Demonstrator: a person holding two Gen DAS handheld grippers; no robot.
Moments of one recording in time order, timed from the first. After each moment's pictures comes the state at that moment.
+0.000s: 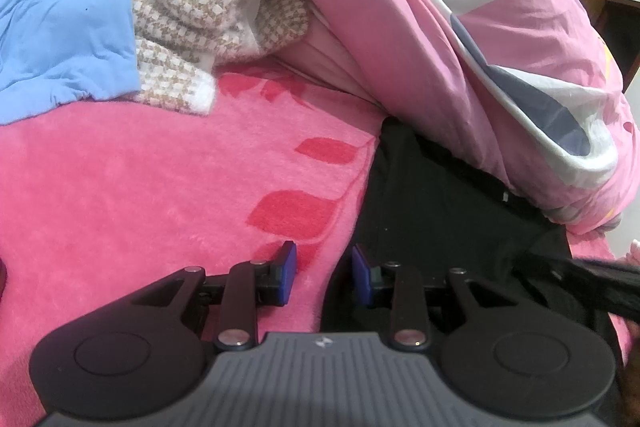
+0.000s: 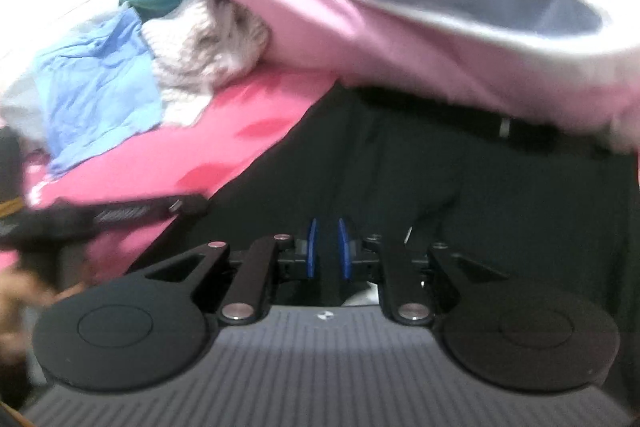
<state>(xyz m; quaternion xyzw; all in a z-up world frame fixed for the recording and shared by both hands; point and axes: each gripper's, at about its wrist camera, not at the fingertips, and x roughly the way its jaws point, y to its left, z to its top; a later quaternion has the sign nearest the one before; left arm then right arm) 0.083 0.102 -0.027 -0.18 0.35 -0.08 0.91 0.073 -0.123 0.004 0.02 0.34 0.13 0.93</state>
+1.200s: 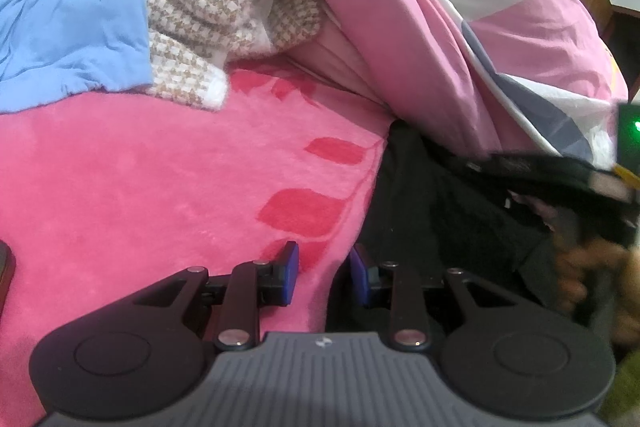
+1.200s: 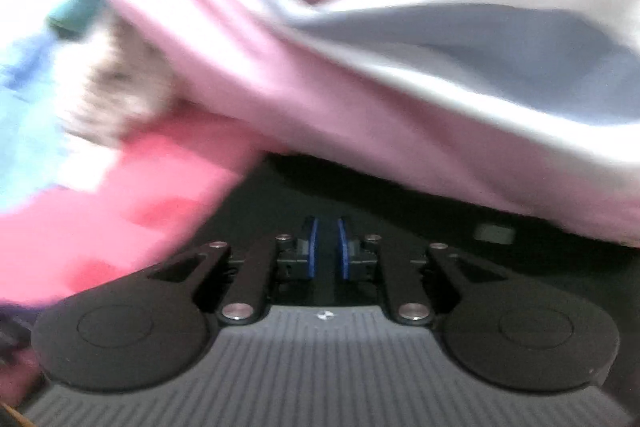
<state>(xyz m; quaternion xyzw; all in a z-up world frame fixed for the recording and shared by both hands) 0.080 0.105 -0.028 -0.19 0.35 -0.07 0.91 0.209 -0.127 -0.001 0.03 0.35 0.13 0.93</state>
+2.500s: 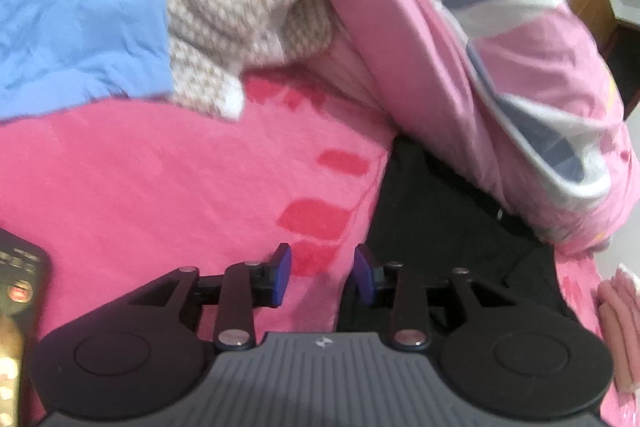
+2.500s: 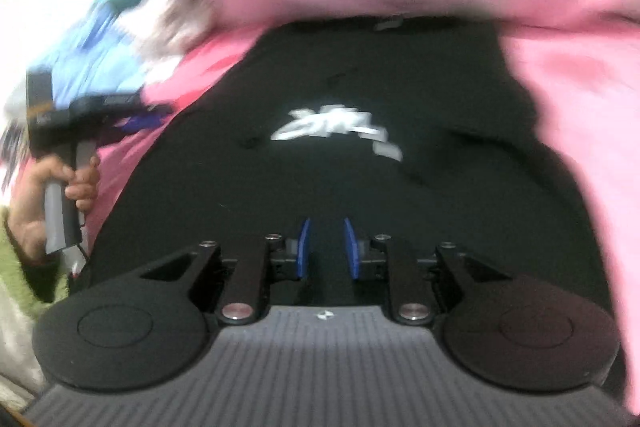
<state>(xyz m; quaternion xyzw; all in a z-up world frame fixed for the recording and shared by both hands) 0.069 0.125 -0.005 -0.22 0.36 -0.07 0.91 -0.122 -0.230 0.059 0.11 0.39 0.03 0.91</state>
